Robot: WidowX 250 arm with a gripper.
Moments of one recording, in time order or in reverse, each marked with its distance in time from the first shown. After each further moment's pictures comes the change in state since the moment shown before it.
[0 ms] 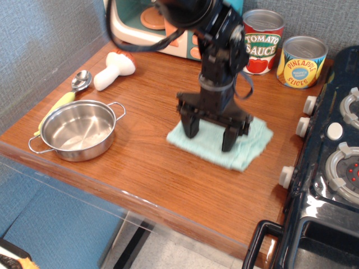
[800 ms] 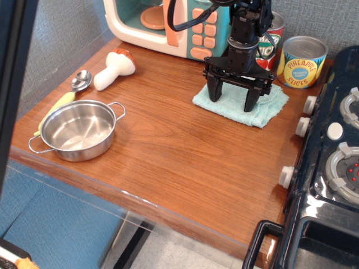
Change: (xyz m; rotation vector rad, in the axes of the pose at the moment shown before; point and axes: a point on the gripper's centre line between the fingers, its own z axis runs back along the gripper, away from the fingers) arm 0.070 -0.008 -0.008 -0.002 0.056 0.028
